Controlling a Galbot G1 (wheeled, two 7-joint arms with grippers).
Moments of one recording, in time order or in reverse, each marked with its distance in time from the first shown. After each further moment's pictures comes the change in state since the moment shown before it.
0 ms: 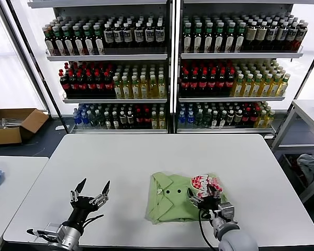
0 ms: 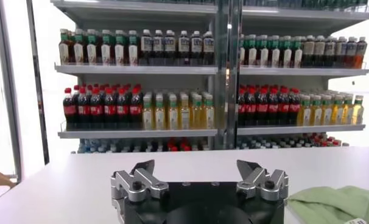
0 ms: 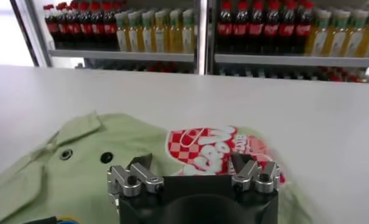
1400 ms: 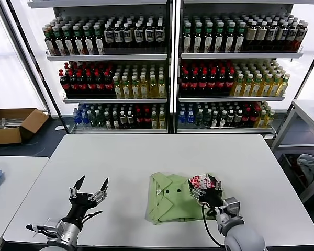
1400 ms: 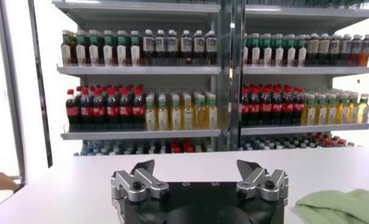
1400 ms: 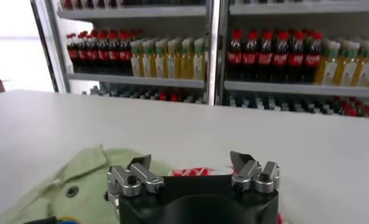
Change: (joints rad) left arm -0.032 0.009 -0.007 0.014 -0.005 0.022 -0.003; right arm -0.014 -0.062 0.025 0.066 0.036 0.073 -0.037
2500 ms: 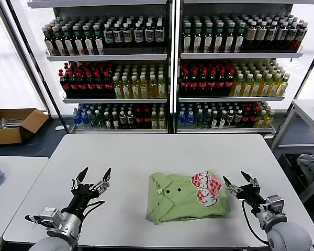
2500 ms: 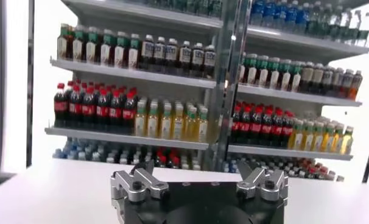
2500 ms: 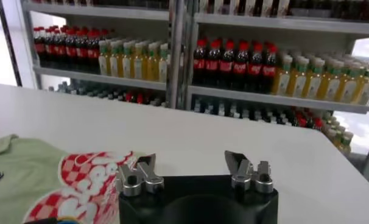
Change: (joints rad) left arm -0.055 0.032 0.020 -0.073 -0.150 0.091 -0.055; right arm -0.024 -0.128 0.272 -0.091 0.087 0.075 -0.188
